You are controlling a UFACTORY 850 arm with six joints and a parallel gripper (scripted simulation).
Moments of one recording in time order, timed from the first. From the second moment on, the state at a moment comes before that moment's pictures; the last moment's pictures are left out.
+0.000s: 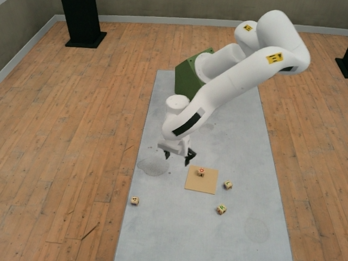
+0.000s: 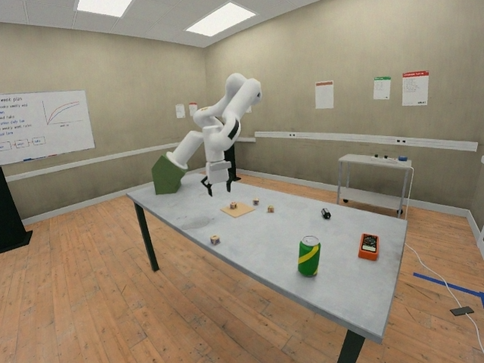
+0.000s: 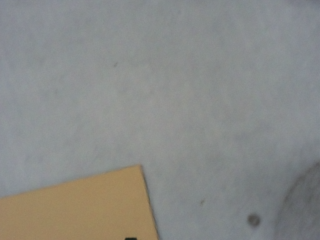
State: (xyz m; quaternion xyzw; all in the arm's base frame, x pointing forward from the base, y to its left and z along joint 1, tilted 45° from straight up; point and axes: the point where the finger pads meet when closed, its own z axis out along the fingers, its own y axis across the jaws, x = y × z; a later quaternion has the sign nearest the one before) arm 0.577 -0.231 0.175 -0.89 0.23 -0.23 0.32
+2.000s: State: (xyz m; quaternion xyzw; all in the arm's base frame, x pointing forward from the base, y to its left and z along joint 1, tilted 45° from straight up) arm 0.644 -0.392 0.117 -0.90 0.23 -0.21 0.32
